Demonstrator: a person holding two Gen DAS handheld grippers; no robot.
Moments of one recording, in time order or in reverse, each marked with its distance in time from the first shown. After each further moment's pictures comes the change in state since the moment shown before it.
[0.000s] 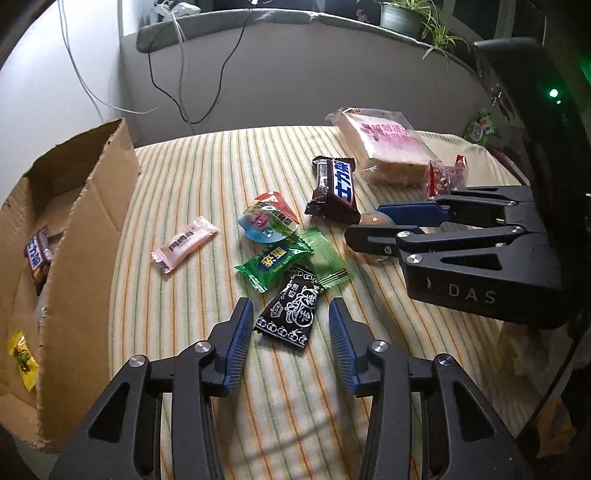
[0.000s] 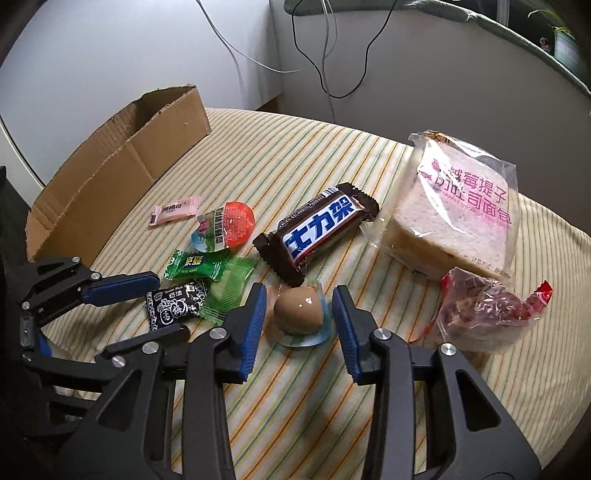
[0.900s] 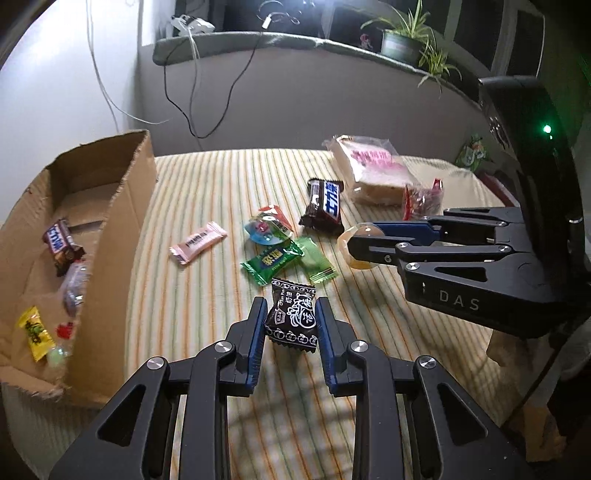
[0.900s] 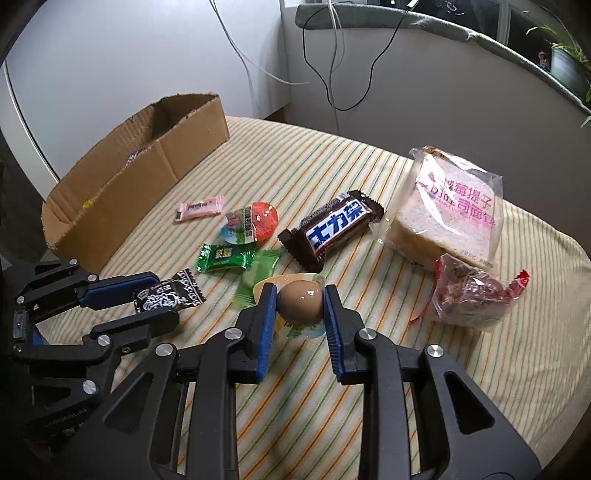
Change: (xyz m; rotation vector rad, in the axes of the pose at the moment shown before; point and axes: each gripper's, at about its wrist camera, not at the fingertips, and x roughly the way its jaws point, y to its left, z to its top) left arm -0.041 0.005 -0.013 -0.059 -0.090 -0.033; right arm -0.033 0.015 -0.011 -0.023 -0.045 -0.016
